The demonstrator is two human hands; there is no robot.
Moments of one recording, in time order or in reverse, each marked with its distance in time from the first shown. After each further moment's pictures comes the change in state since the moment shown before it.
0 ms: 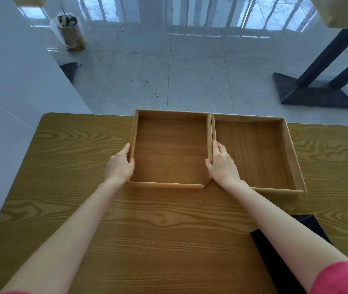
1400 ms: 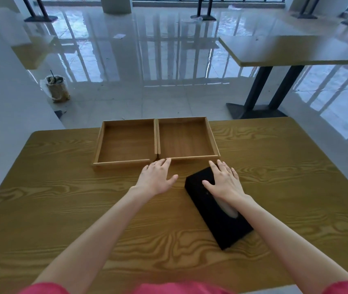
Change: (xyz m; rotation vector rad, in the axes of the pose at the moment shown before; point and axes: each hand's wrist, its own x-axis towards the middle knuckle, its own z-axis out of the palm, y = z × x) left_hand -0.248 0.122 0.057 0.381 -0.167 0.589; right_hand -0.225 0.134 -0.070 -0.099 0.071 0.047
